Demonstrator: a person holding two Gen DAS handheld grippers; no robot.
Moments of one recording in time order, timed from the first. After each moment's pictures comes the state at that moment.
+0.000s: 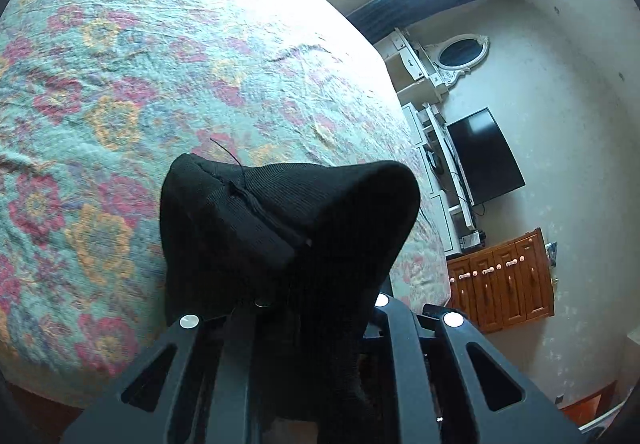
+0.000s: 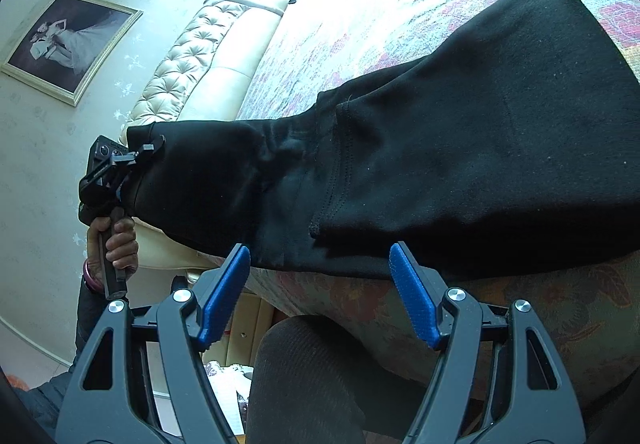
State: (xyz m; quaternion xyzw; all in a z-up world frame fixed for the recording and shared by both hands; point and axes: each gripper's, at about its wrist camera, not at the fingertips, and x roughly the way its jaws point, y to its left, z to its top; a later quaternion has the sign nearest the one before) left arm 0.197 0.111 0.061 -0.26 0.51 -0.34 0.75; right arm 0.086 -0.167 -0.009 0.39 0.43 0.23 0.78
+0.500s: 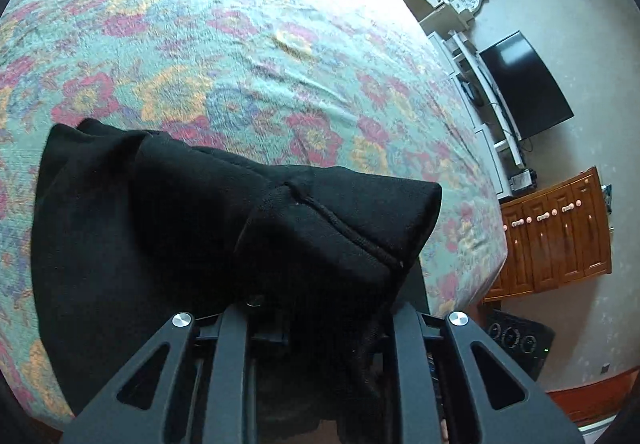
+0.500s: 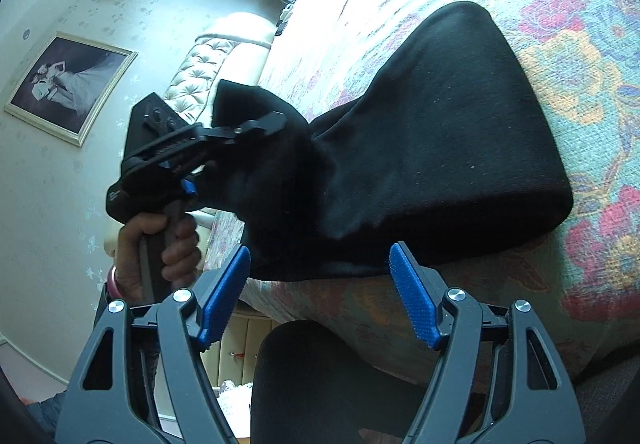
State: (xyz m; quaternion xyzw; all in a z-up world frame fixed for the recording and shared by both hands) left arm 0.201 -0.091 -0.026 -0.13 0.58 -0.33 0.74; right arm 0.057 -0.227 -0.019 0.44 0.40 0.20 0.78
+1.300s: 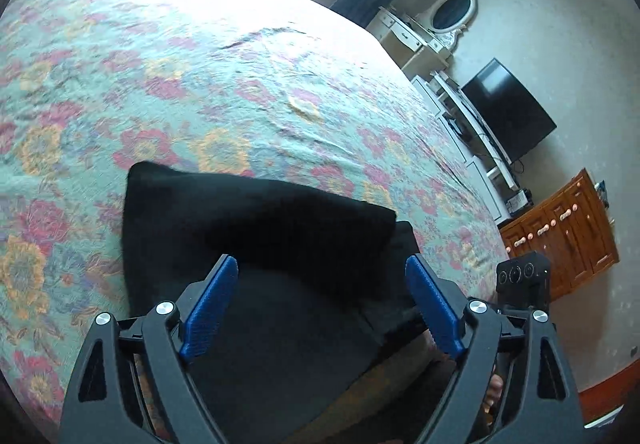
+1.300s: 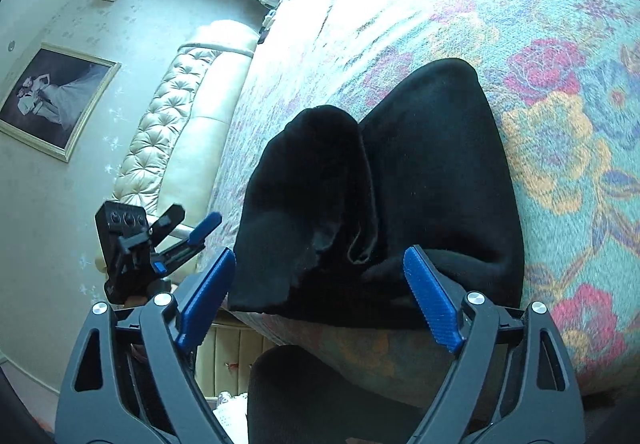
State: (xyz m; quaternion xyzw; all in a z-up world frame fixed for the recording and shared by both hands) left arm 0.181 0.017 0.005 -0.16 0.48 -0.34 0.80; right arm 0.099 -0.264 -0.016 0.44 0.42 0.18 0.77
